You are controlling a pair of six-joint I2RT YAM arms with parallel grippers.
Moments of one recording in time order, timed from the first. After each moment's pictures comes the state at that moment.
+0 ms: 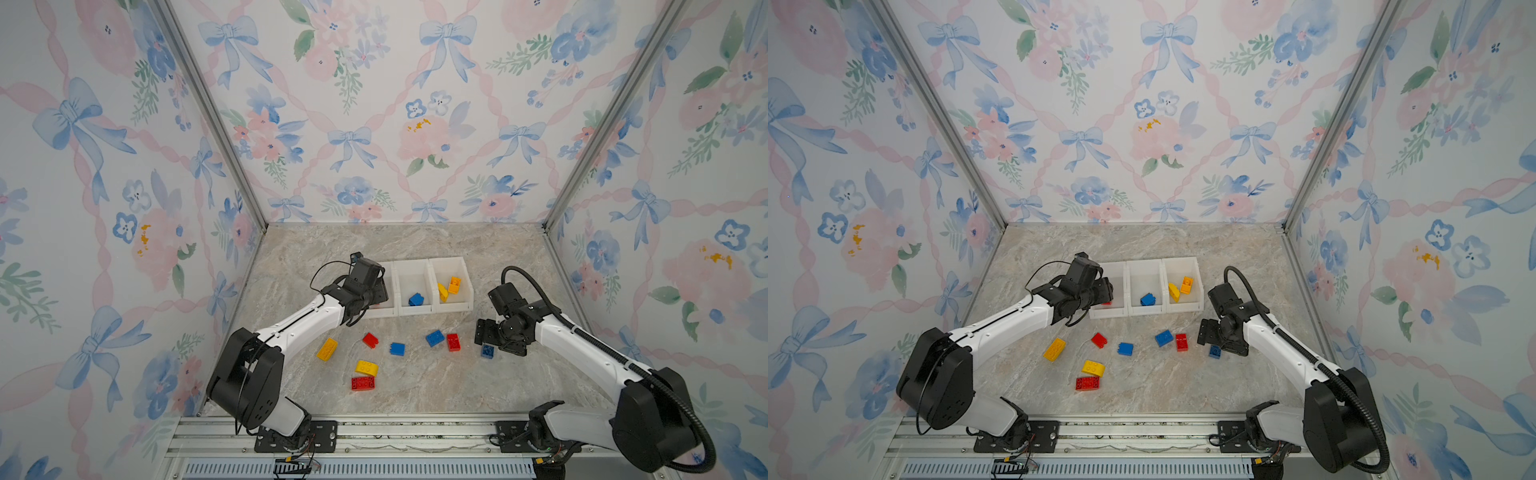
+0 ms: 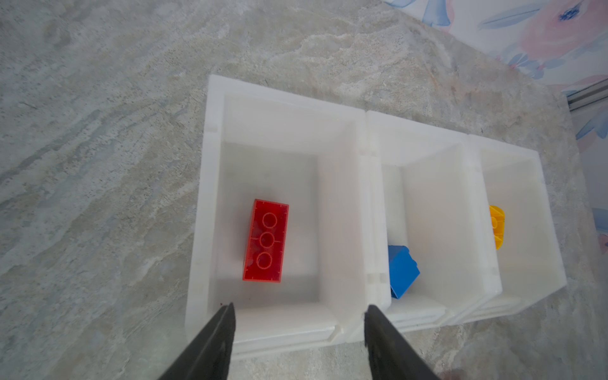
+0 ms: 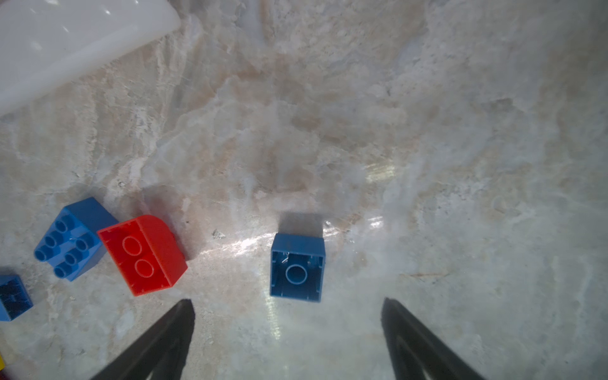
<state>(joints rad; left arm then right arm) -0.54 1.48 1.00 -0.33 -0.16 -0.69 0.39 1.28 0.80 -0.88 0.02 0.60</state>
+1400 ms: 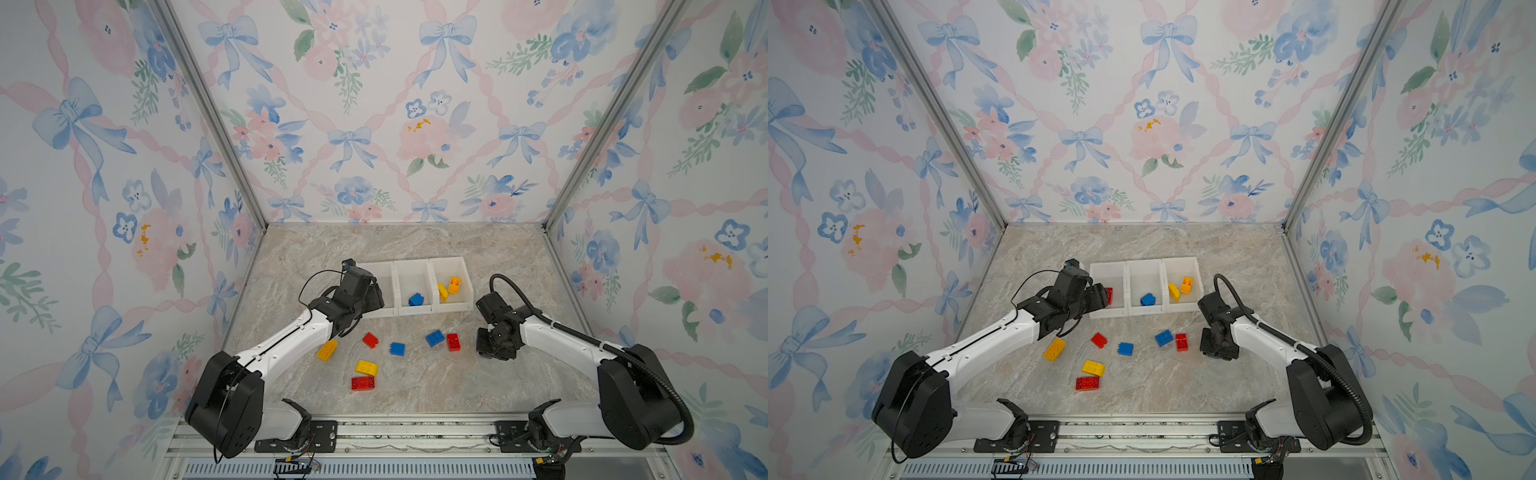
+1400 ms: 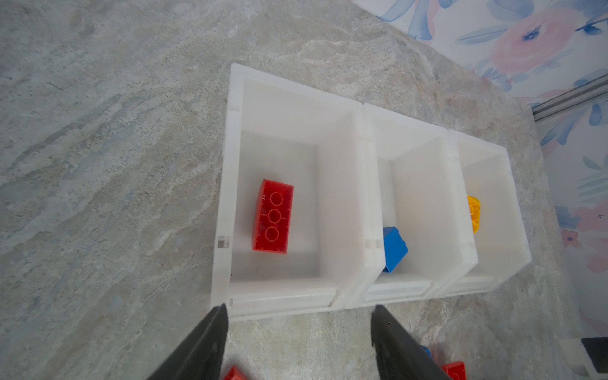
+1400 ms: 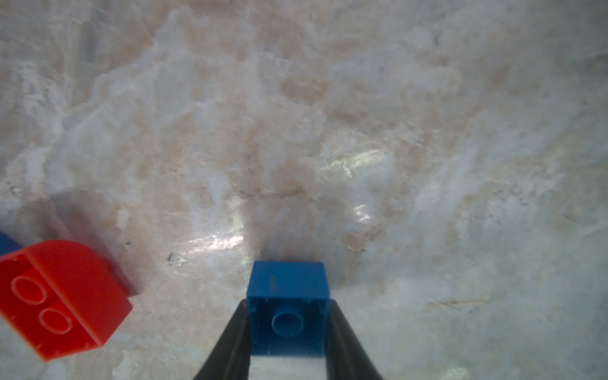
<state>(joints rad) -0.55 1.34 0.88 -0.31 -0.16 -0.71 0.44 1.39 0.73 -0.79 0.06 0.65</state>
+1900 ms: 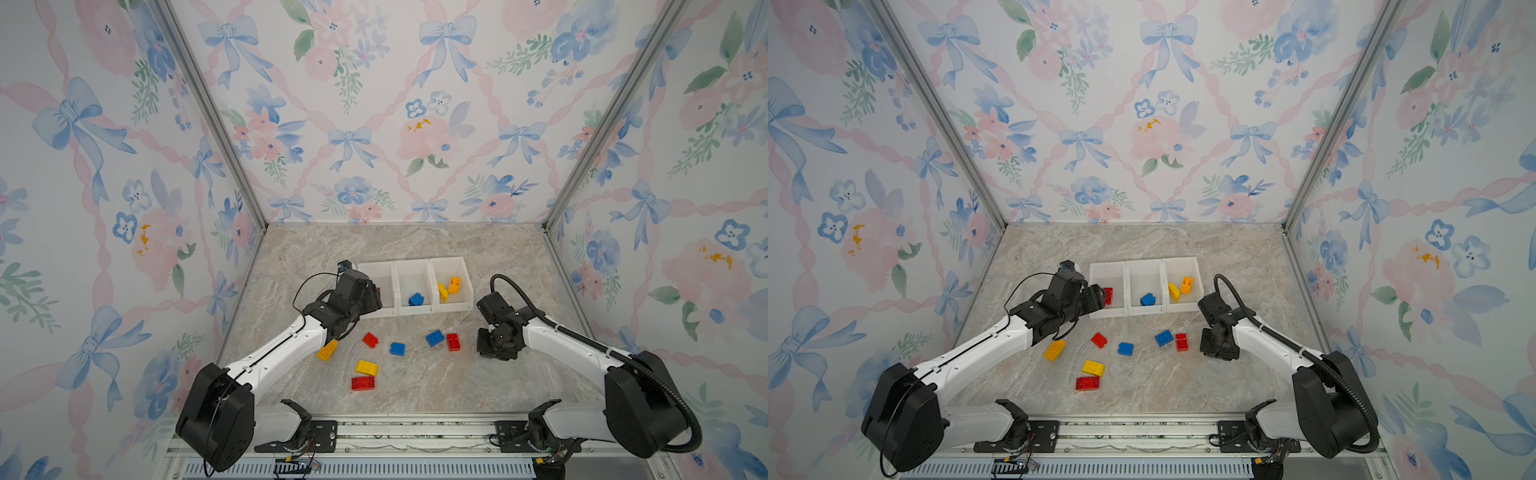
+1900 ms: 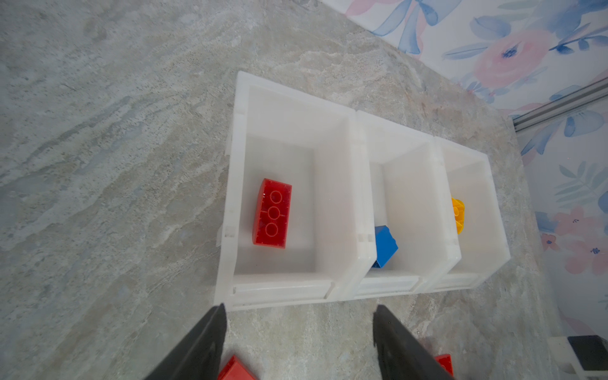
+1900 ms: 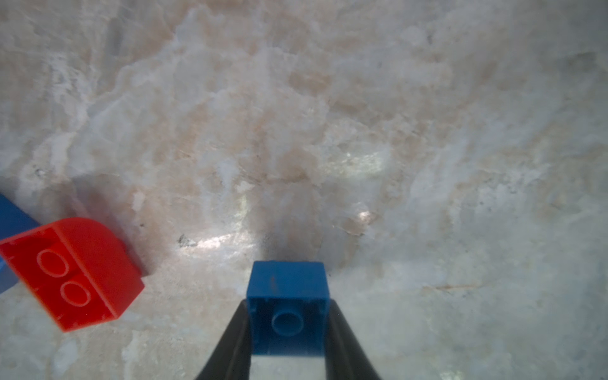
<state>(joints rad) -0.55 1.27 0.84 -0.31 -0.16 -0.73 0.46 1.33 0.75 -0.83 0.06 0.65</state>
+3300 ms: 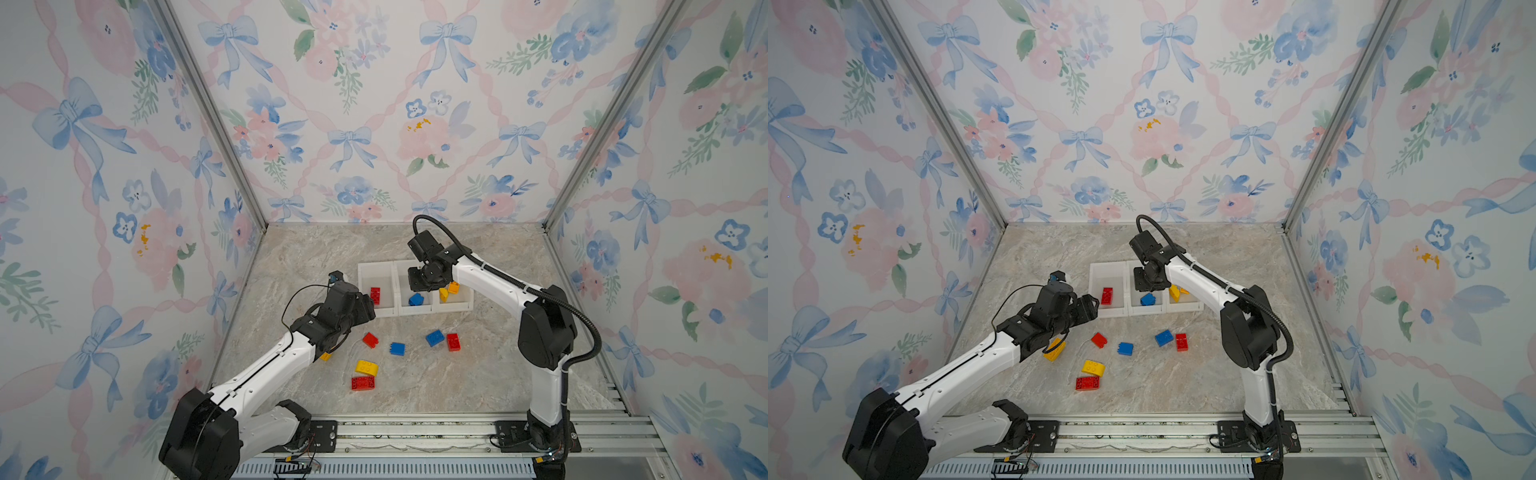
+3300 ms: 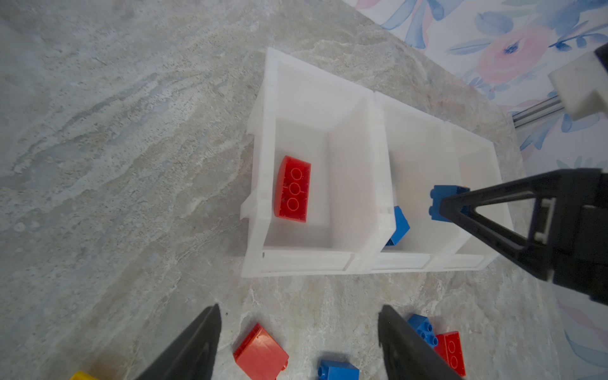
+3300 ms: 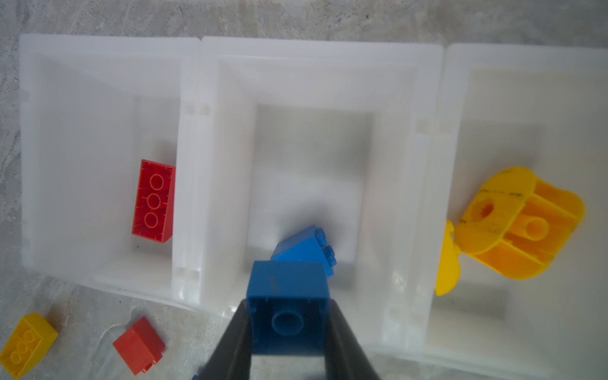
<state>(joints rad) -0.53 1.13 0.71 -0.31 -0.14 -0.73 0.67 2.05 1.78 -0.87 0.05 0.46</state>
